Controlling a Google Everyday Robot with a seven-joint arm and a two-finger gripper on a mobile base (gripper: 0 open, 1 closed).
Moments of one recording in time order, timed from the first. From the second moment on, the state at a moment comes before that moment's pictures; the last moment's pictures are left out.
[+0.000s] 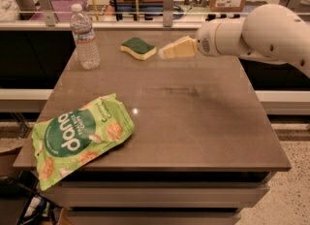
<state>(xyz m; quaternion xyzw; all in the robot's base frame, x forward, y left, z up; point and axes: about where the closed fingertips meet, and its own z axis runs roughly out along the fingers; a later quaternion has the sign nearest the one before) 0.688 -0.091 0.927 -0.32 0.77 0.14 0.53</state>
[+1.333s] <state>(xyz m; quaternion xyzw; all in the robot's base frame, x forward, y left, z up) 0.761 -0.023 0.888 -0.35 0.75 0.23 0.52</state>
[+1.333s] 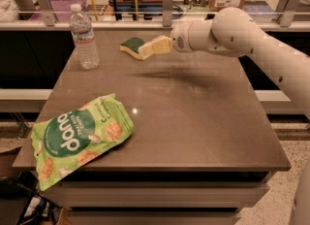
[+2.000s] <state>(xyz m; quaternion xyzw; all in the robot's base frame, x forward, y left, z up) 0.780 0.008 0.868 -0.37 0.74 0.25 0.50</state>
